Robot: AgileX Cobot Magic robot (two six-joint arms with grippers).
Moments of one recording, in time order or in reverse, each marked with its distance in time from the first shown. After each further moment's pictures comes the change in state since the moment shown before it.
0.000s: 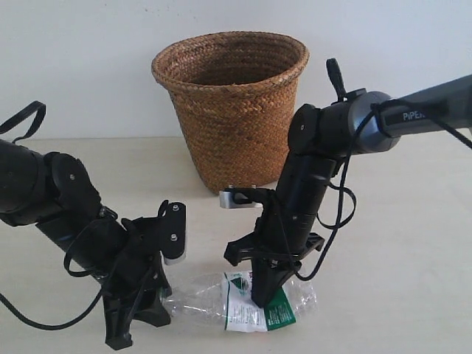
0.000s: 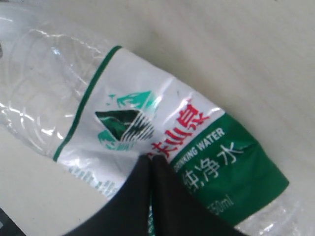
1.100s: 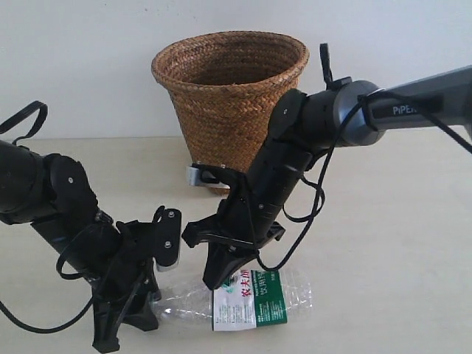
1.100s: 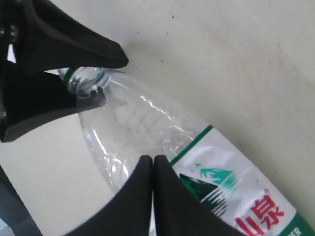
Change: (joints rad) left arm -0.001 0.000 0.001 0.087 0.011 -0.037; right arm 0.074 -0.032 -0.042 0.209 -0.065 -0.079
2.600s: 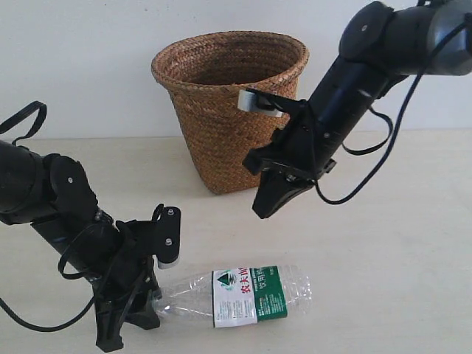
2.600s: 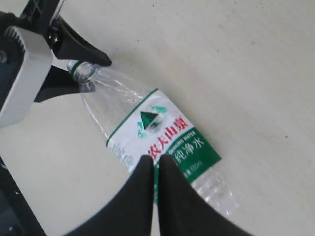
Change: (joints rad) left arm 0.004 0.000 0.002 -0.004 -0.009 -0.029; right arm -0.179 -0.208 -0.013 -0.077 0.114 -0.076
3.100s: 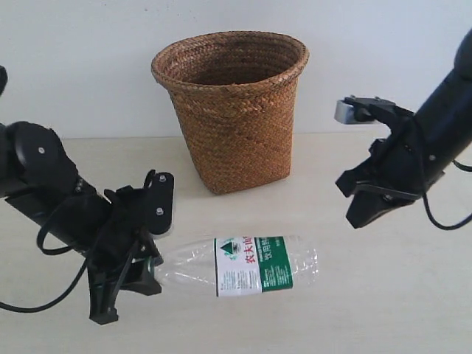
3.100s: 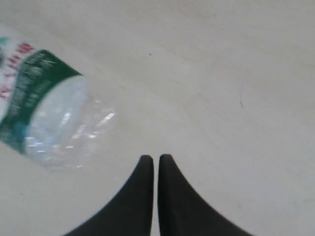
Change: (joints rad) left arm 0.000 -0.152 0.000 0.004 0.003 0.014; right arm -0.205 -0.246 0.385 -0.116 -0.244 -0.017
